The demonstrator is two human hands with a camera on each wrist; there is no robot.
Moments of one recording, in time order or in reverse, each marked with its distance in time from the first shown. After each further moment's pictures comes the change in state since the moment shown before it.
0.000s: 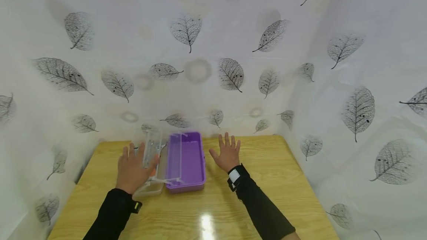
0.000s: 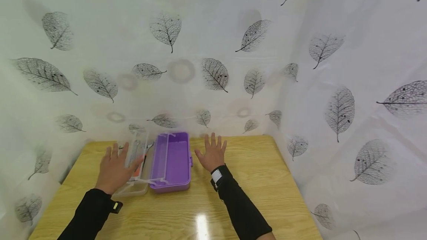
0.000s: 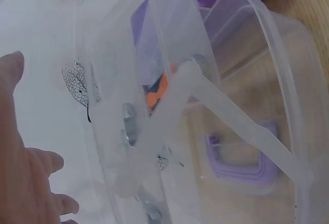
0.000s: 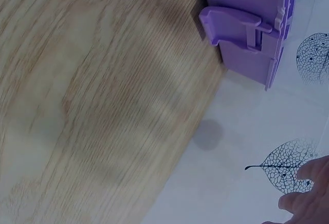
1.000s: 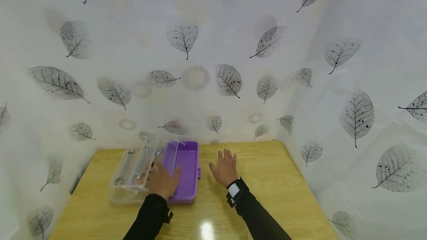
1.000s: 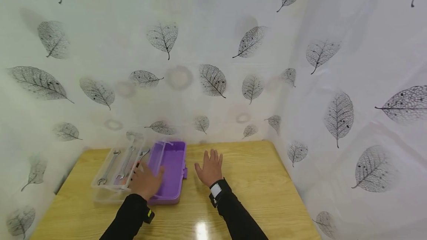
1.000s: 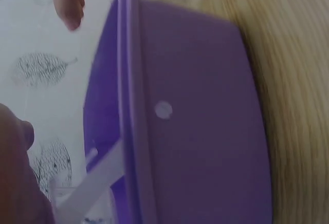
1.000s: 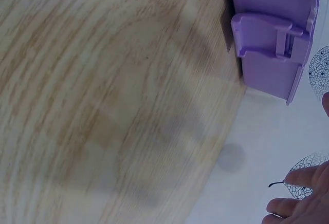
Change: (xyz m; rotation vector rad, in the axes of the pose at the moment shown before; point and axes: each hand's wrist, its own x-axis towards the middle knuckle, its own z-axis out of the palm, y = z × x) left_hand 0.016 0.061 0.097 0.000 -0.223 -0.403; right_hand -0.021 0.002 0.015 0.132 -0.002 -0.006
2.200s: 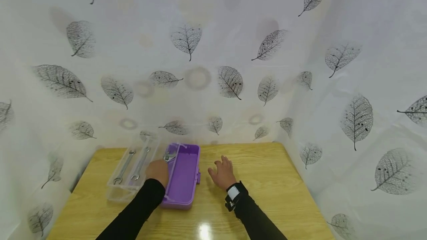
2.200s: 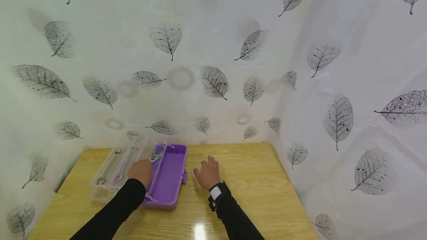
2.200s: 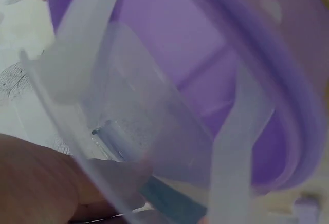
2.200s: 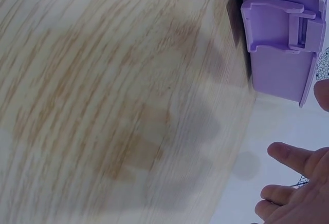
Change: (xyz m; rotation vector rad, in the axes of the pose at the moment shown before) left_hand 0.022 0.006 -0.041 0.296 0.167 0.245; right_hand -0.008 0.005 0.018 0.151 -0.097 0.011
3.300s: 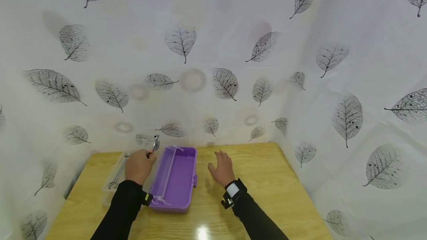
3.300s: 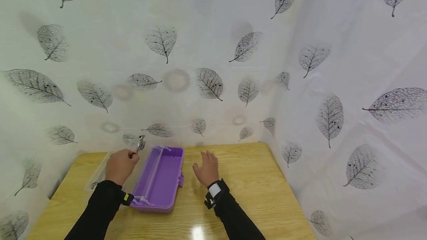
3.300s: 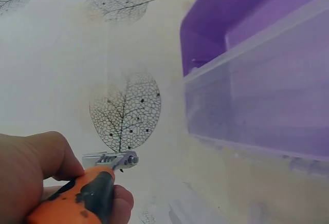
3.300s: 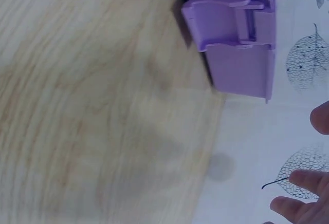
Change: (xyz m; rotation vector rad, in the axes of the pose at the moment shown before) left_hand 0.006 -0.034 -0.061 -0.450 0.108 -0.048; right_hand 0.006 -0.021 -0.027 0.081 0.152 0.031
